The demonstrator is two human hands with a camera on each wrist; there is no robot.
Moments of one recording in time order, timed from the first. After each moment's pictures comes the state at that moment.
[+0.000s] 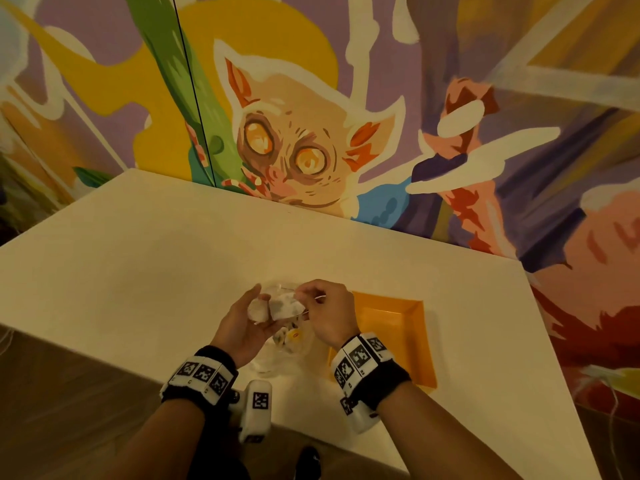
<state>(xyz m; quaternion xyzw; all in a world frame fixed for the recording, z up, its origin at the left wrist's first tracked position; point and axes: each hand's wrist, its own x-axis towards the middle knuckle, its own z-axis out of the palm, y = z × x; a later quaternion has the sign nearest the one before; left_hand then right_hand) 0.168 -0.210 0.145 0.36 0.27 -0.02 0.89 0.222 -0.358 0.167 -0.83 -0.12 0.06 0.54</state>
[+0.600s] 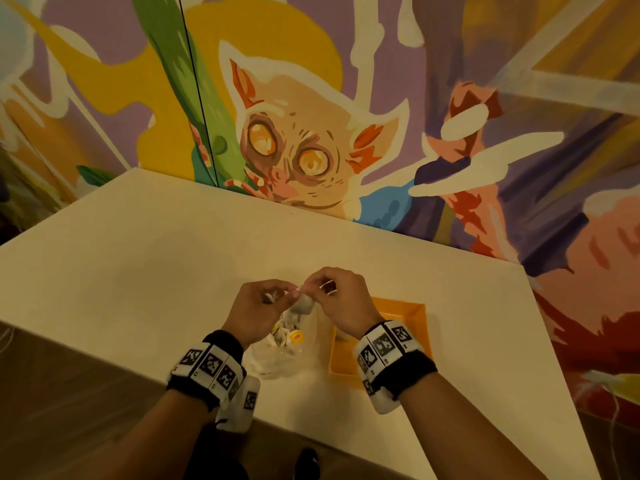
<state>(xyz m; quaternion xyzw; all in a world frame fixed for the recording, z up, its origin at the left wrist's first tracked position) 0.177 -0.219 0.171 0.78 0.12 0.11 0.60 0.242 -0.377 0.190 -0.85 -0.24 0.03 0.47</state>
